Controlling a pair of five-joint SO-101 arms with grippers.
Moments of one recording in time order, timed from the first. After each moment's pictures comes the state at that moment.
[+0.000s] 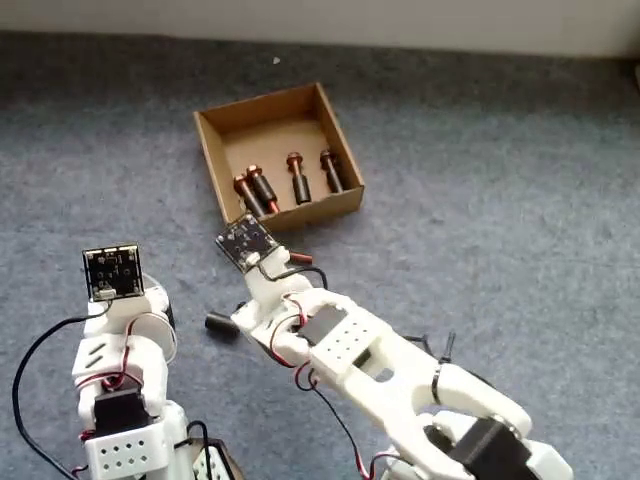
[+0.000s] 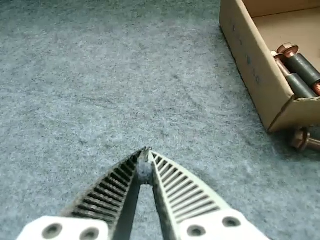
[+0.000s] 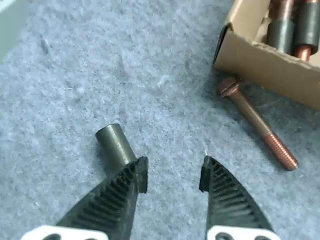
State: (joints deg) left arm -20.0 -103.8 95.6 51.1 0.1; right arm -52.7 -16.8 51.6 24.0 -0.3
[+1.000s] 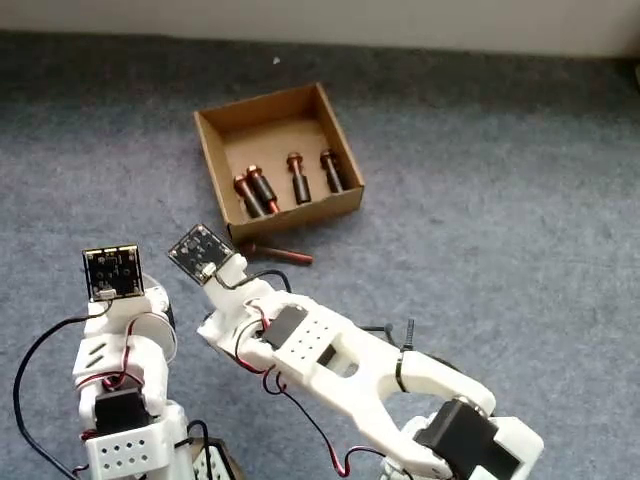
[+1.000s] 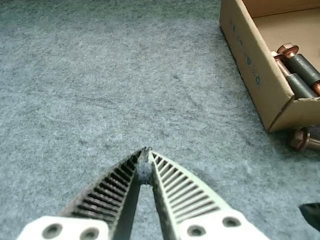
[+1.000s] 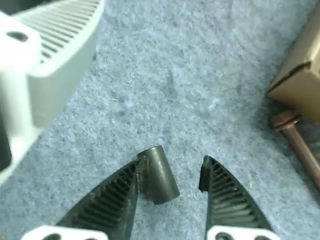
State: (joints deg) left arm -20.0 -103.8 95.6 51.1 0.1; right arm -59.5 -9.2 44.1 24.0 0.0
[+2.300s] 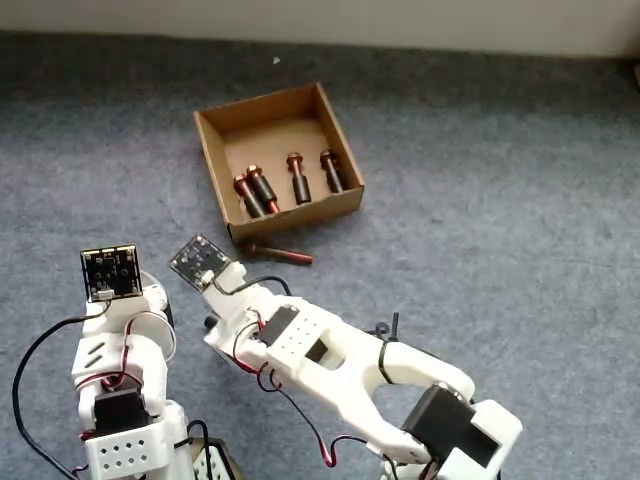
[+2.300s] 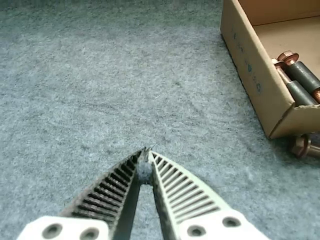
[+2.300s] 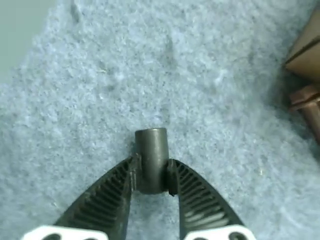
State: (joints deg) left arm -20.0 -103.8 96.0 49.5 0.1; right arm -59.4 -2.3 43.6 24.0 2.1
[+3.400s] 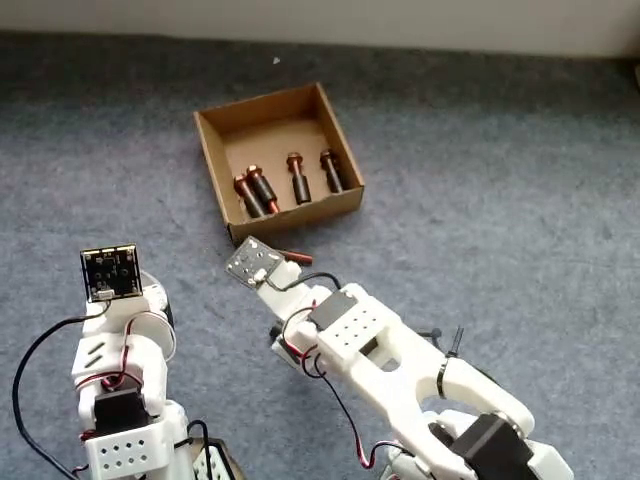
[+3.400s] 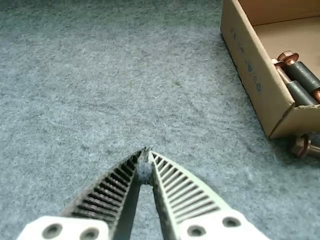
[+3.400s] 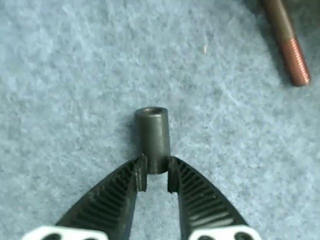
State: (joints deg) left arm -20.0 -103.8 96.0 49.5 0.1; right arm -47.0 -17.4 52.8 47.8 14.1
